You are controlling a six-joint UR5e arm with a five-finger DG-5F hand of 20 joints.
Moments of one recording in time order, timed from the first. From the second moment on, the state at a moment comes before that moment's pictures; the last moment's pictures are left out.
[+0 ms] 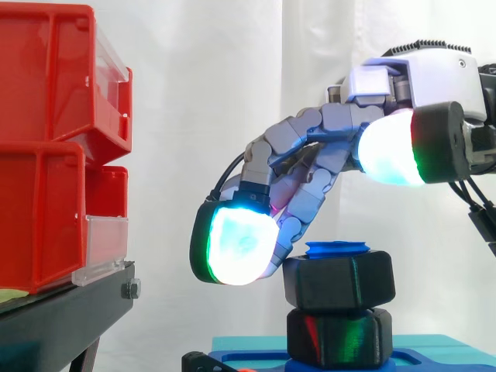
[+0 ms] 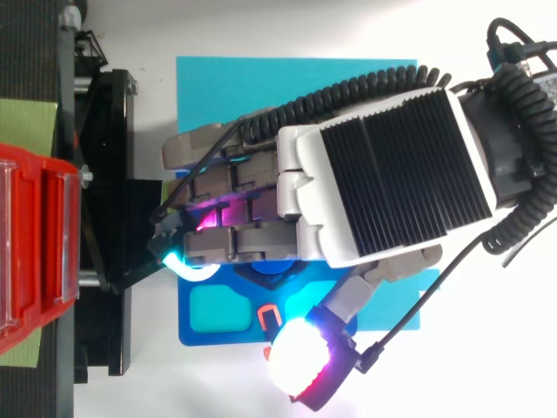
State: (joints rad) arm 0.05 -2.30 -1.02 -2.96 -1.94 -1.42
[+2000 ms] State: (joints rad) arm 0.00 -2.30 -0.96 -2.98 -1.99 -1.44
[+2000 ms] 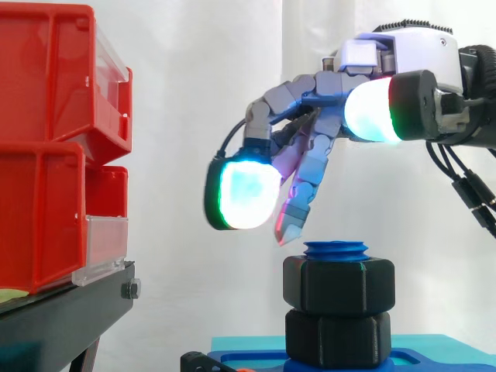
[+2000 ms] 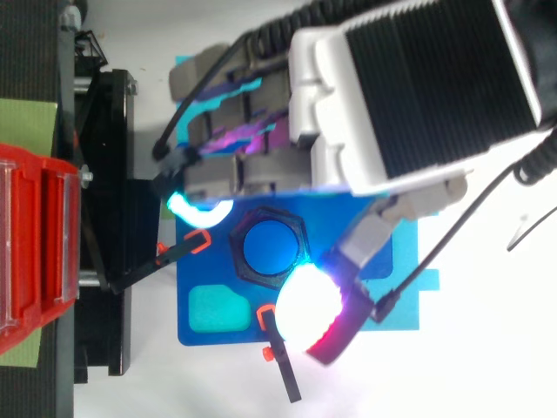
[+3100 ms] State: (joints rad) arm 0.04 -2.31 -0.99 -3.00 -1.97 -1.46
